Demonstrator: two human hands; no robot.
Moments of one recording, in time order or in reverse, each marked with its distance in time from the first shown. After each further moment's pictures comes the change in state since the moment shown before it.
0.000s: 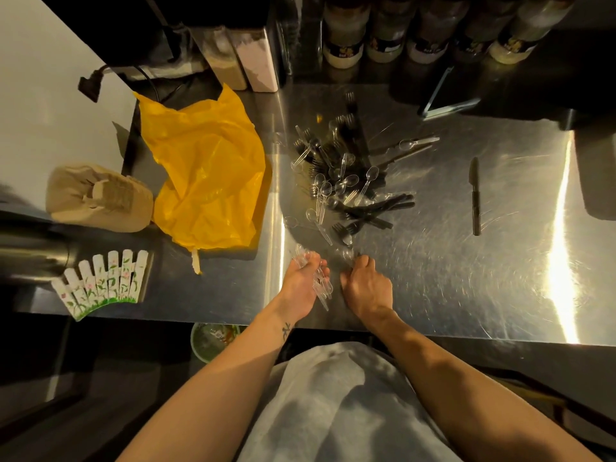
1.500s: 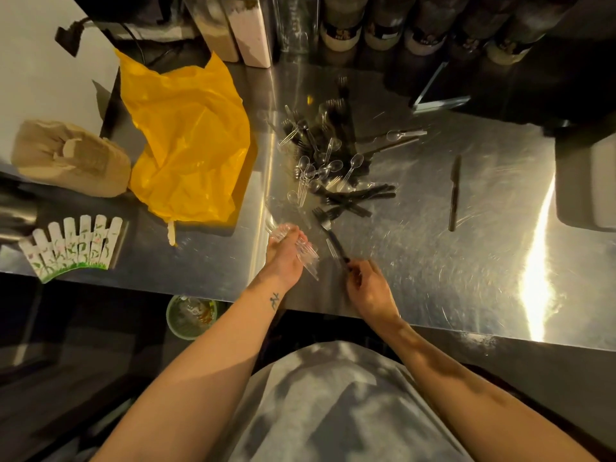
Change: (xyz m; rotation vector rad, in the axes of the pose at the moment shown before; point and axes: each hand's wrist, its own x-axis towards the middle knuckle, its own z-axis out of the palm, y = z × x) left_hand -0.010 0.008 0.039 0.037 0.180 0.040; right_hand -0.019 0.083 -0.007 0.393 0.020 -0.151
